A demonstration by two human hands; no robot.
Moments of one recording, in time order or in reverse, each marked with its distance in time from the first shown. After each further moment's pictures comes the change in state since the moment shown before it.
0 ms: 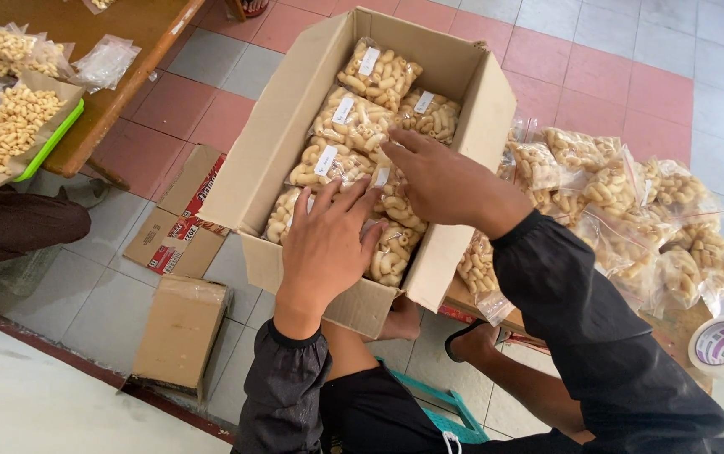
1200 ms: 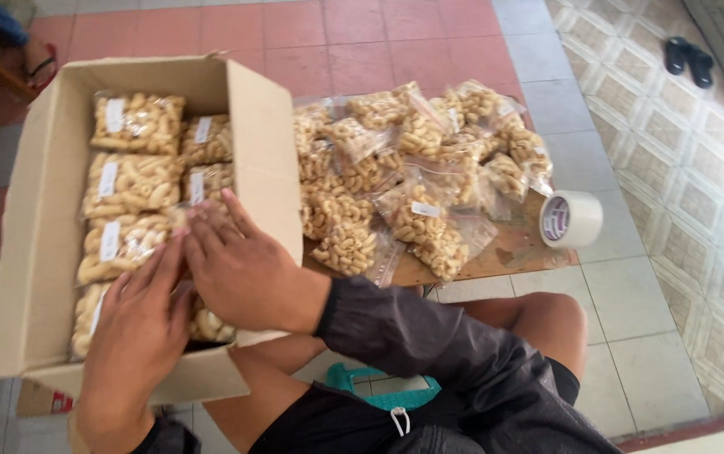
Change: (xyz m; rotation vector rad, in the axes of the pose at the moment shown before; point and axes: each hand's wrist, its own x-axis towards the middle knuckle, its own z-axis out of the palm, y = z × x) left_hand 0.011 -0.008 0.002 0.007 -0.185 0.210; right_hand -0.040 -0.016 0.089 -0.319 0.786 0.013
